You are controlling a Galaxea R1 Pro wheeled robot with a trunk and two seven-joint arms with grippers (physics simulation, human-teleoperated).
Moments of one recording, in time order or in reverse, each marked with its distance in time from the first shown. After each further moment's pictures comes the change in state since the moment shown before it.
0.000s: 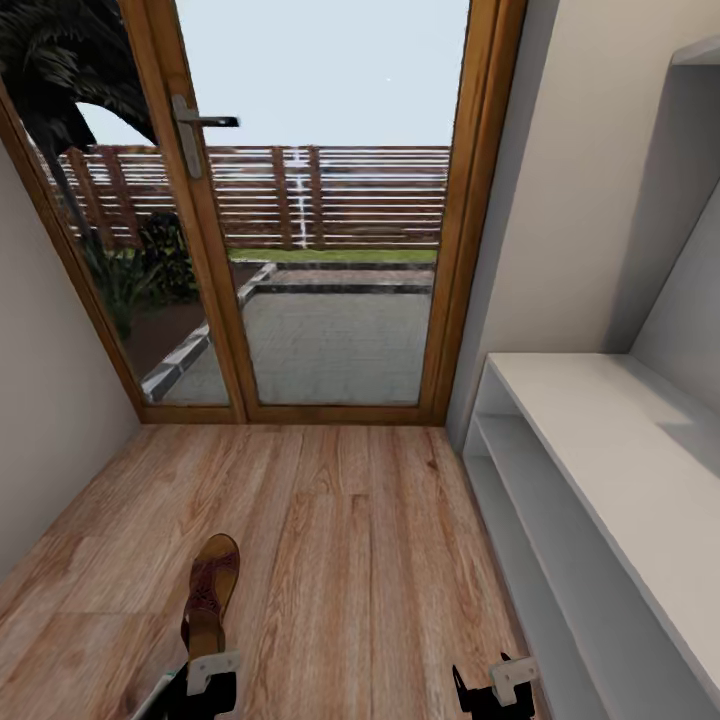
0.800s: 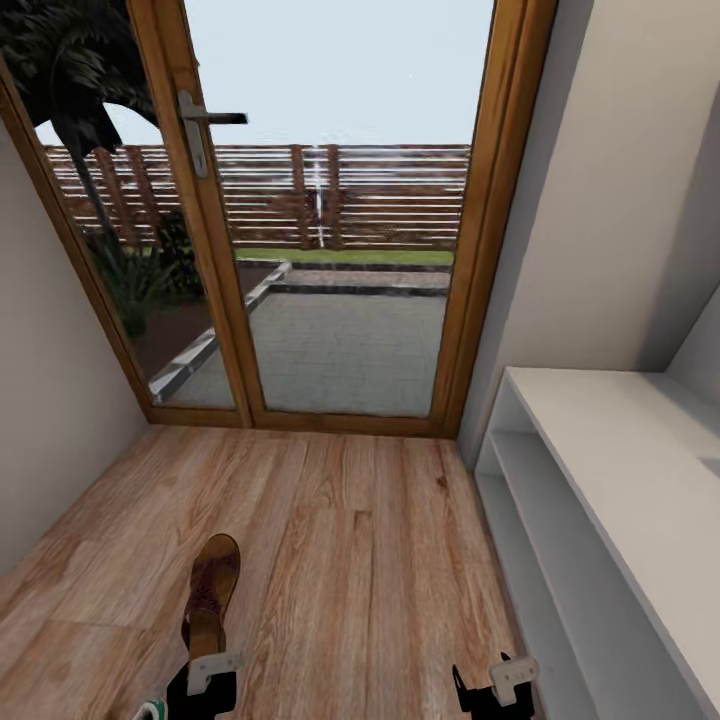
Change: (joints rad) left arm 0.000 0.000 -0.001 0.000 0.000 0.000 0.000; right arm 0.000 0.000 0.001 0.000 0.000 0.000 0.000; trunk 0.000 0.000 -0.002
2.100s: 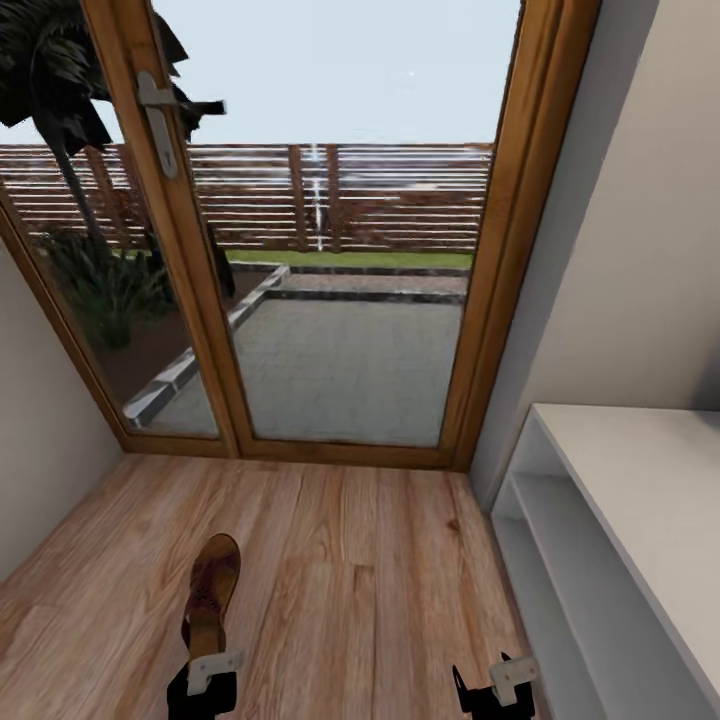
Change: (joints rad) left arm 0.000 0.000 -0.001 0.000 0.000 0.000 0.000; right arm 0.000 -0.001 0.000 0.000 0.000 0.000 0.000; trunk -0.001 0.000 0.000
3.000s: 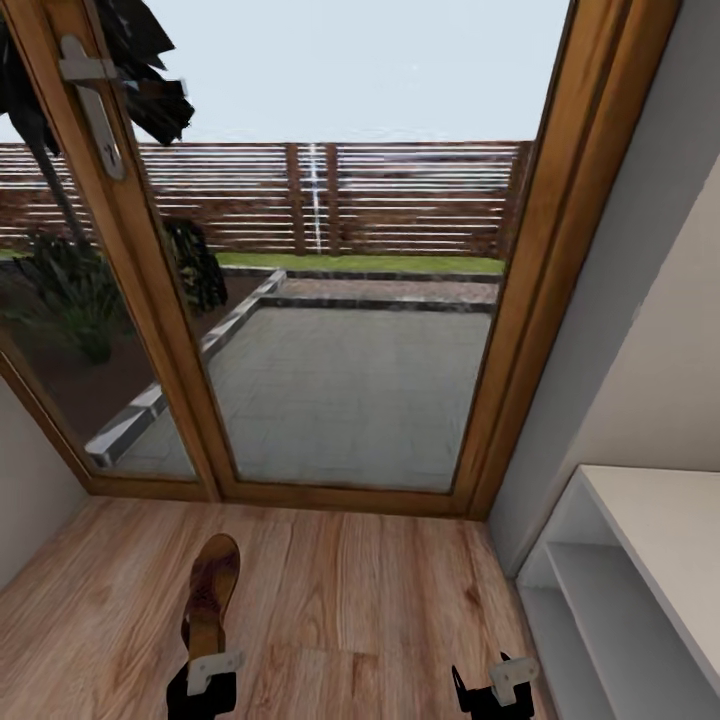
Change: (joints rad) left arm 0.000 0.000 0.001 0.000 0.000 0.000 0.000; right arm 0.000 0.002 0.000 0.000 0.000 0.000 0.000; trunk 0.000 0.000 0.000
